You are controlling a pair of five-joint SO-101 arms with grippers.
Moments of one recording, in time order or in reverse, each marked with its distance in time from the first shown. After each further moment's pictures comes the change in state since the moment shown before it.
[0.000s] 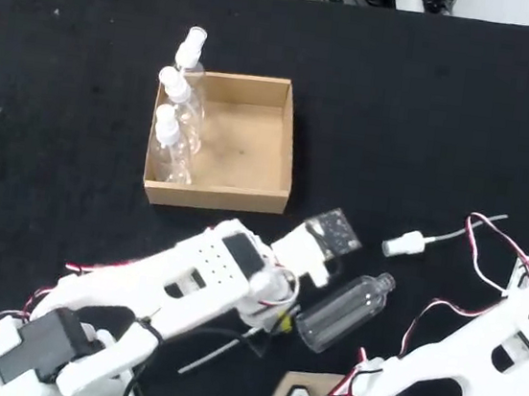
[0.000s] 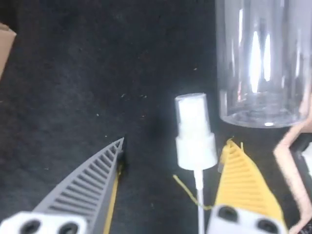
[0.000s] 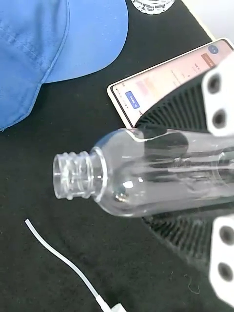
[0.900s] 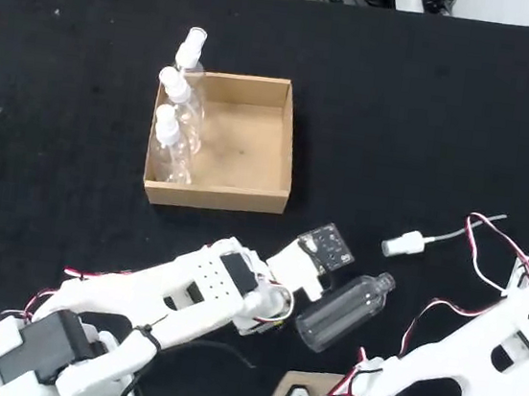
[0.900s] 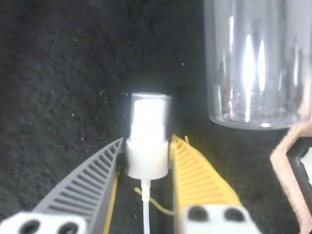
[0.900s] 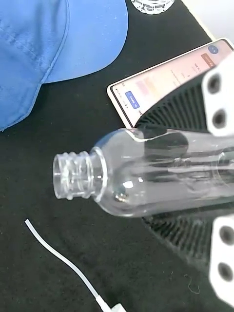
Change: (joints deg) left arm 2.4 0.0 7.8 -9.1 3.2; right arm 0.0 0.0 0.0 0.0 0.0
